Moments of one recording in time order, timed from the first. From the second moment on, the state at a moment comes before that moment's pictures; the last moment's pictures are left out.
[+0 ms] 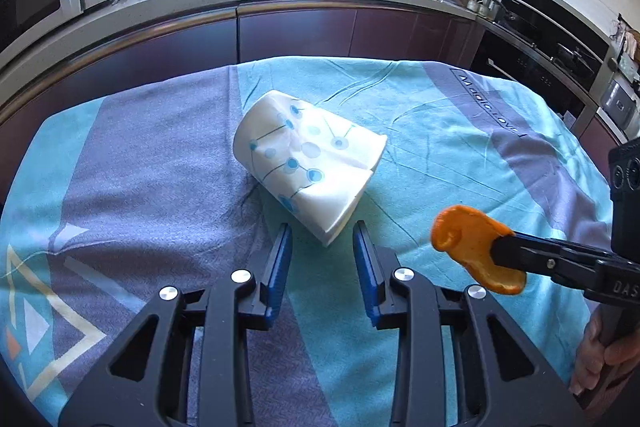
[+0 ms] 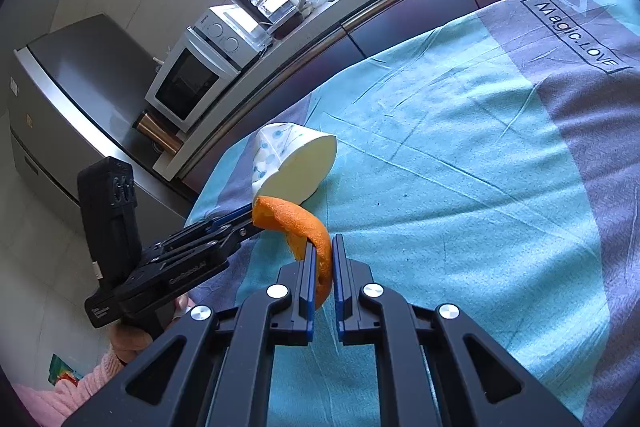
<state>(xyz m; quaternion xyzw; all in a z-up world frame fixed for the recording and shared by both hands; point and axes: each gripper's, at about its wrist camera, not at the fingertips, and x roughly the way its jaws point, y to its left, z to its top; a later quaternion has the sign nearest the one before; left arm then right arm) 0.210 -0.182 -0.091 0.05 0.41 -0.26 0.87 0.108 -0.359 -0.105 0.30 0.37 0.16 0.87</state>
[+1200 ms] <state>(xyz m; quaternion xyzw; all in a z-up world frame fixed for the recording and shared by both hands) 0.146 -0.062 -0.041 0.00 0.35 -0.23 0.91 0.103 -0.315 -0.080 0.28 0.33 0.24 0.87</state>
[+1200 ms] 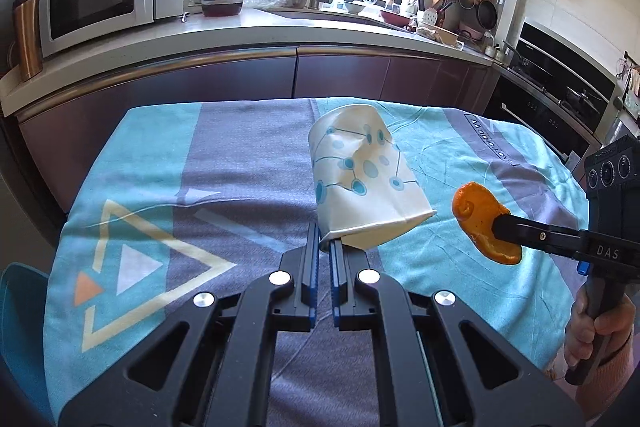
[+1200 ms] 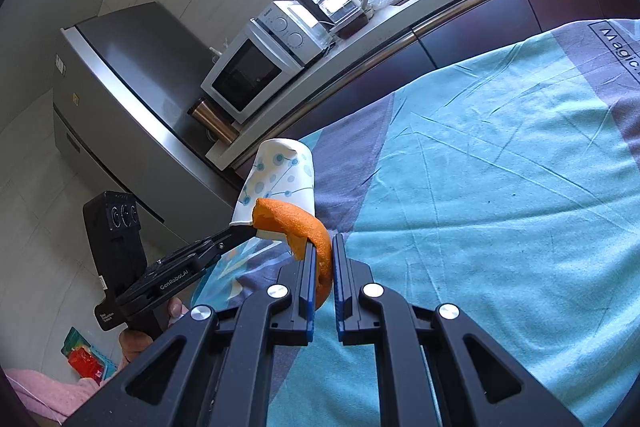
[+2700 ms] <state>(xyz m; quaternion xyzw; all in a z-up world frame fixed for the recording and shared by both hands) 0.060 0.053 -0.038 0.00 0.35 -0.16 0.92 0.107 -0.209 -0.079 0.26 0.36 0.32 0.84</state>
